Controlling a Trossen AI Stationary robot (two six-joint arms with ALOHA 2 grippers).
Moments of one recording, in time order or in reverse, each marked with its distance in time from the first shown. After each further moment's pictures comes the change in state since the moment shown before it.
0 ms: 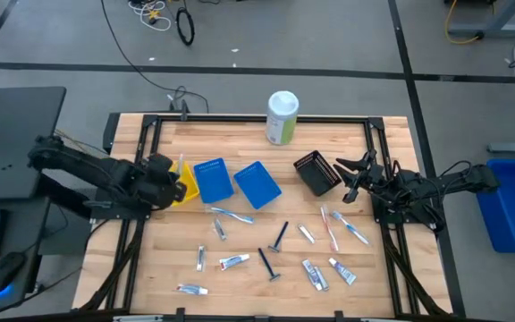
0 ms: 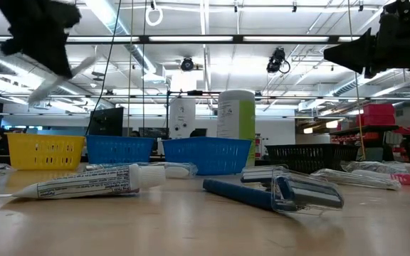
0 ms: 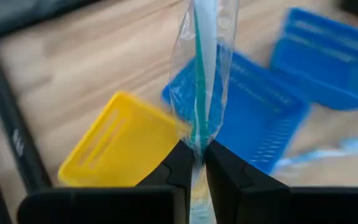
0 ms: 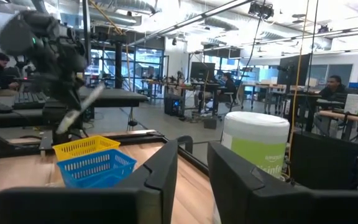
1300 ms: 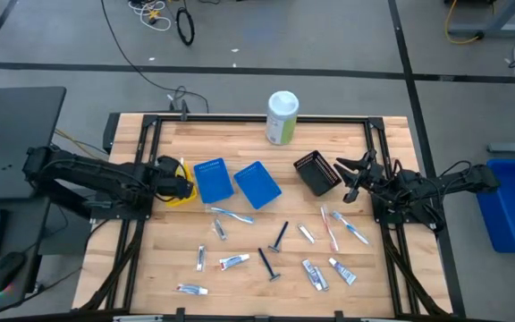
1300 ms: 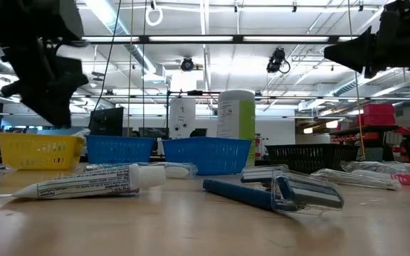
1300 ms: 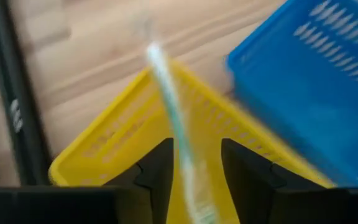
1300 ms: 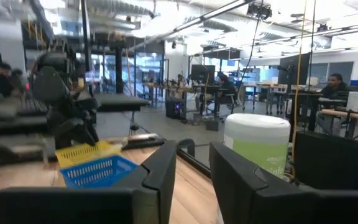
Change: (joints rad) left arm 0.246 0.034 -0.266 0.295 0.068 0.197; right arm 0.000 0.000 0.000 0.026 0.000 0.027
